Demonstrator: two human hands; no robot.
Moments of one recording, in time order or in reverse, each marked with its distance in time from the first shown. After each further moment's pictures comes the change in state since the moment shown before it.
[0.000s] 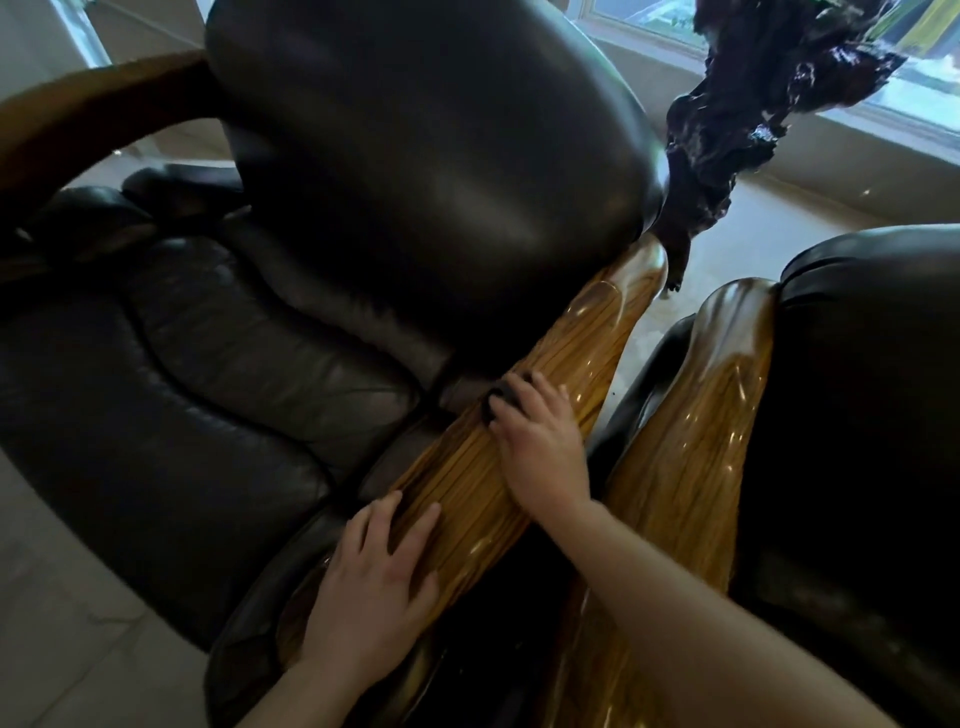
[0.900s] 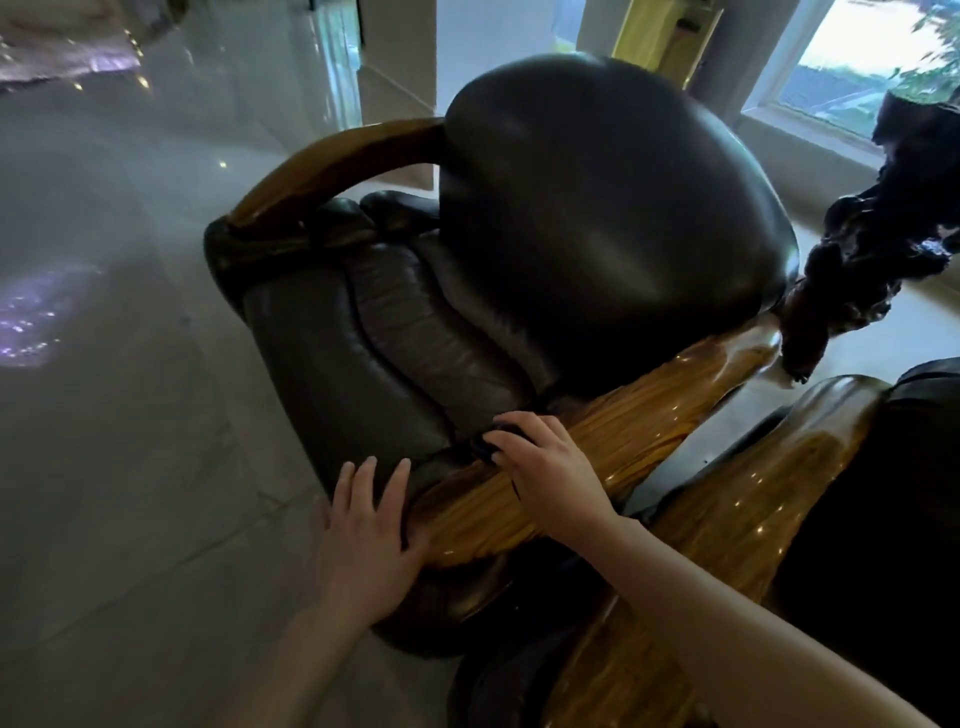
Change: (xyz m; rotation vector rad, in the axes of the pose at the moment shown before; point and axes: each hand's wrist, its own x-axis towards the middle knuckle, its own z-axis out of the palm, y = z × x) left_hand -0.144 -0.007 -0.089 0.020 0.222 -0.462; right_hand -0.075 -0.116 -0.110 0.294 -0.127 -0.573
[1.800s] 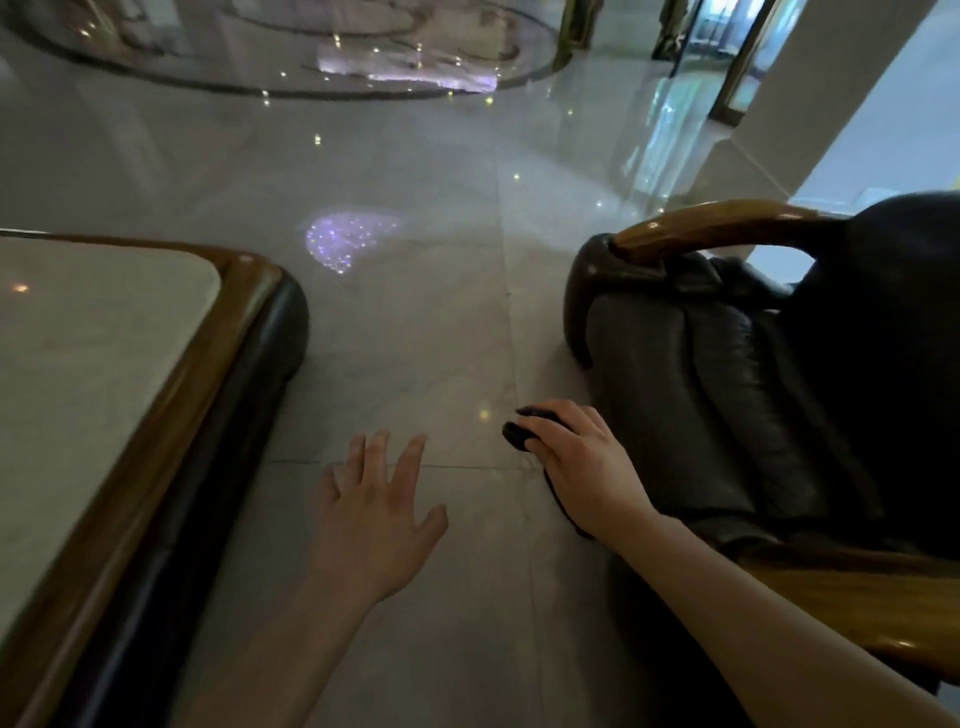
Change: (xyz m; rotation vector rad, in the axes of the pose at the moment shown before) left_hand -0.278 -0.335 -0.146 0.054 0.181 -0.541; right_hand 0.039 -0.432 0.120 0.168 -0.225 -0.470
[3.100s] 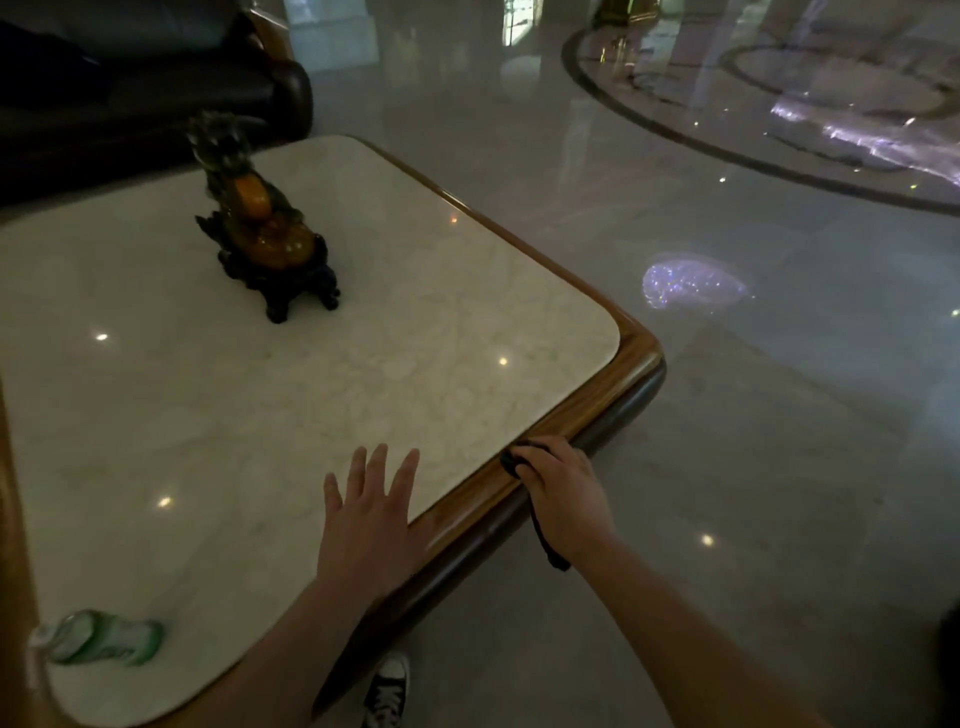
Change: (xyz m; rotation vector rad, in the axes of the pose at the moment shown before) left_hand -0.134 -0.323 -0.178 0.002 0.103 -0.830; right_hand 0.210 -0.406 0.142 0.278 -0.456 -0.477
